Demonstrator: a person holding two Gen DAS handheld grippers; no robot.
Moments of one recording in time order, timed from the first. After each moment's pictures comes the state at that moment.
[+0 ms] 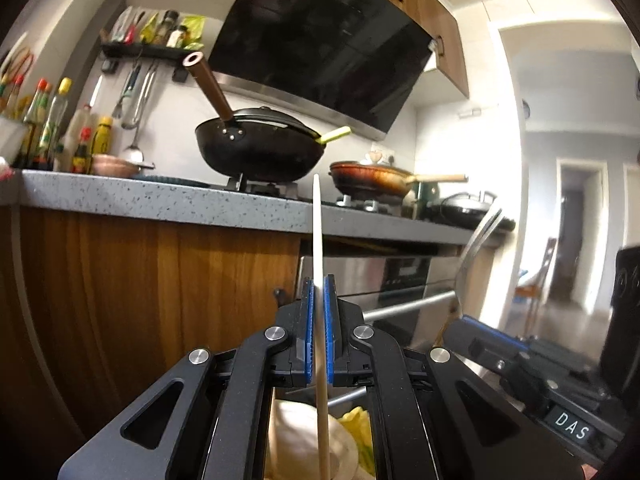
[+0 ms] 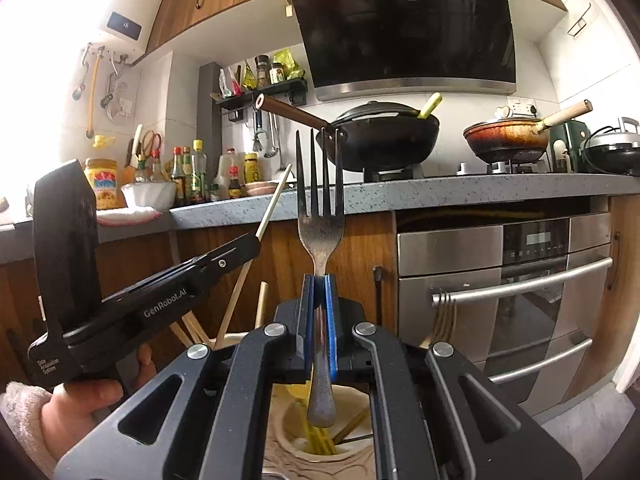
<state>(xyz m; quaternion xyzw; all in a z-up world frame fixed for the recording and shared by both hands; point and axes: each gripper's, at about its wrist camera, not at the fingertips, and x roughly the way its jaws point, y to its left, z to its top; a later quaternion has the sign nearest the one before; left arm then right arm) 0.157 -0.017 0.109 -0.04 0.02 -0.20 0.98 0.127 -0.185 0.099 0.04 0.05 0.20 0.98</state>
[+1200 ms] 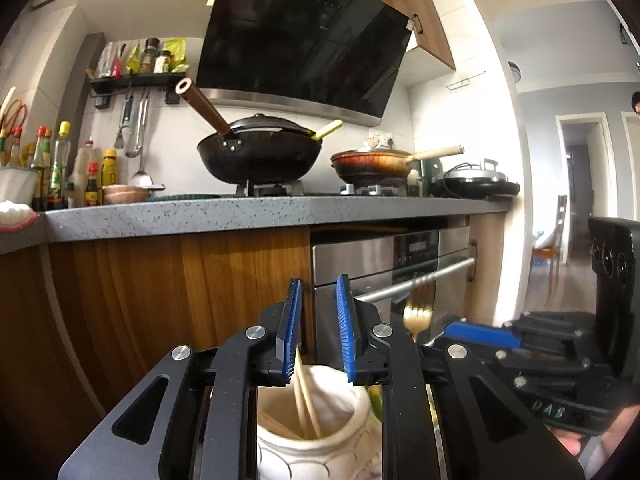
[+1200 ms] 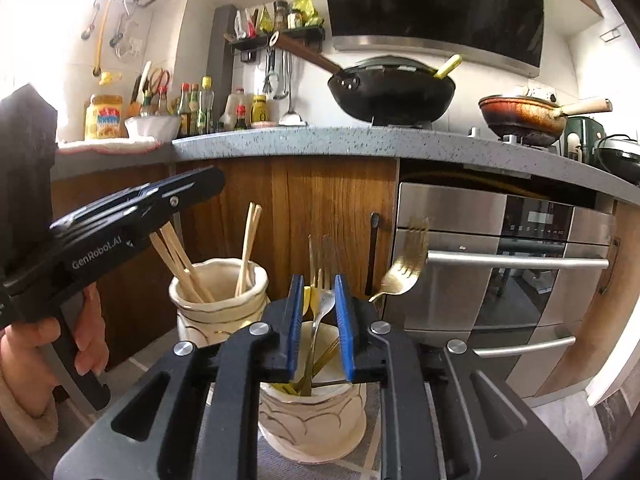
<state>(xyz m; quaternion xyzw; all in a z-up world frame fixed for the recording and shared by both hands) 0.112 -0.013 0.111 0.03 0.02 -0.18 0.98 0.119 -0.188 0.085 -0.02 0.12 0.21 0.97</state>
